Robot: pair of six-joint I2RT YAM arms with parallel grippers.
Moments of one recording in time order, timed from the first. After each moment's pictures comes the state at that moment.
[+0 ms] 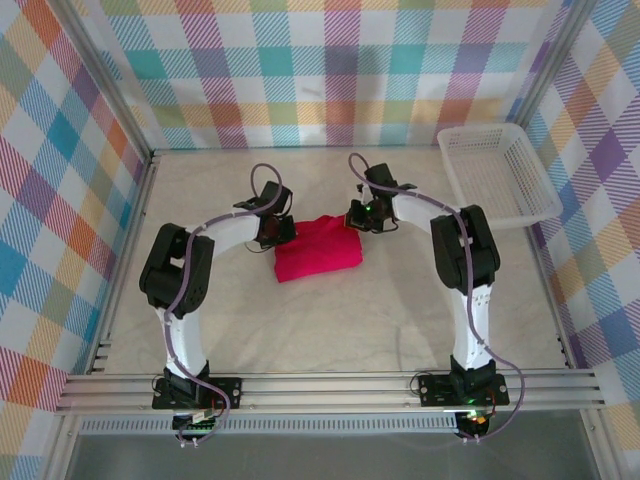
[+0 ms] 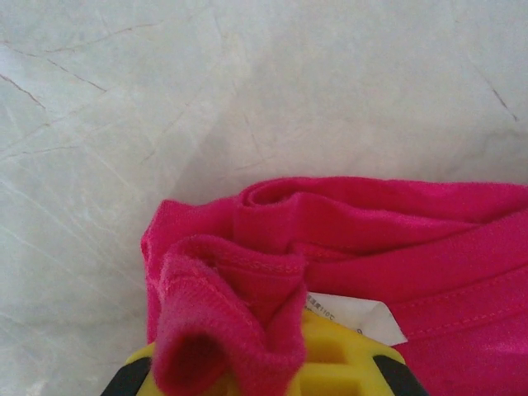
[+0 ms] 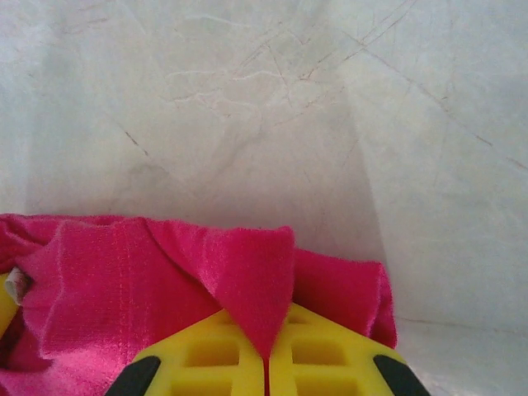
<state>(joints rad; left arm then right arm) -0.40 1.94 1.29 -0.46 -0.01 -0.60 0.39 2.14 1.54 -0.48 -0.39 0.51</state>
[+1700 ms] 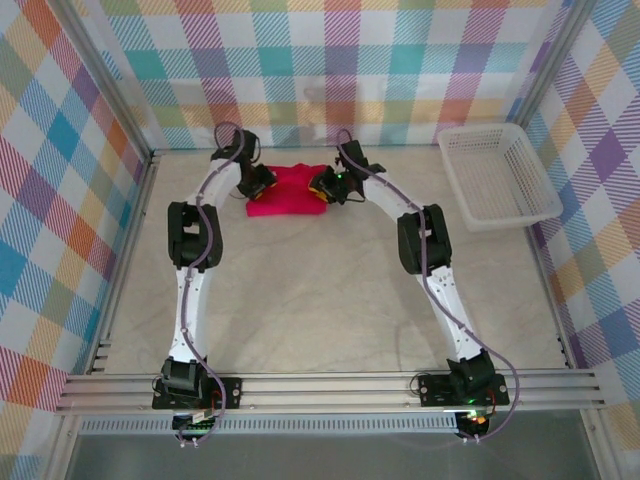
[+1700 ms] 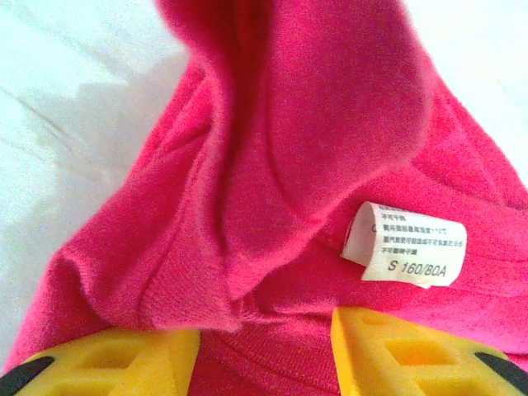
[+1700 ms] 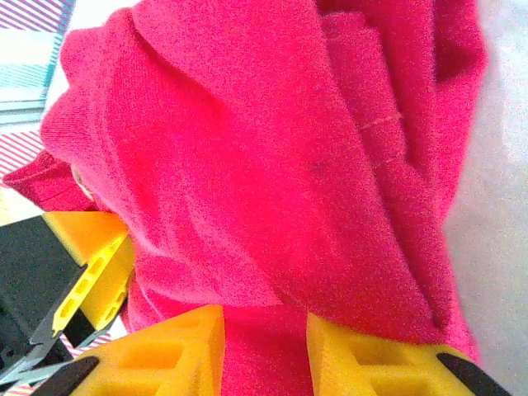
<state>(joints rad) -0.12 2.53 2.27 -0.83 0.18 -0.72 0.43 2.67 2.36 -0.52 -0.50 0.97</state>
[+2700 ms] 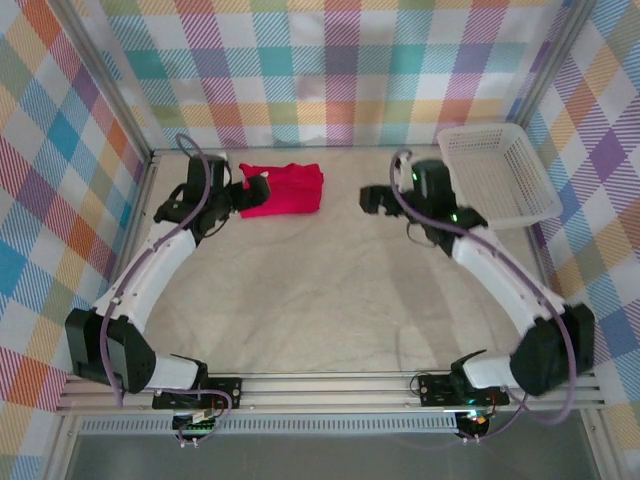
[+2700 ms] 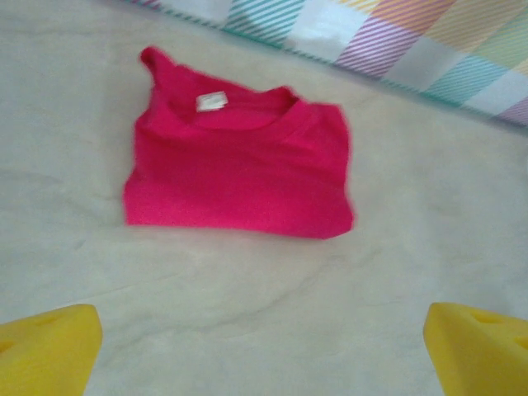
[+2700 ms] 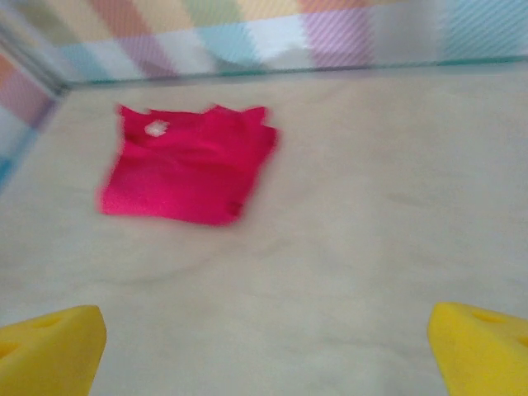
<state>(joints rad) -0.25 1.35 1.19 -0.50 -0.03 -0.44 0.41 1.28 1.05 -0.30 -0.02 0.25</state>
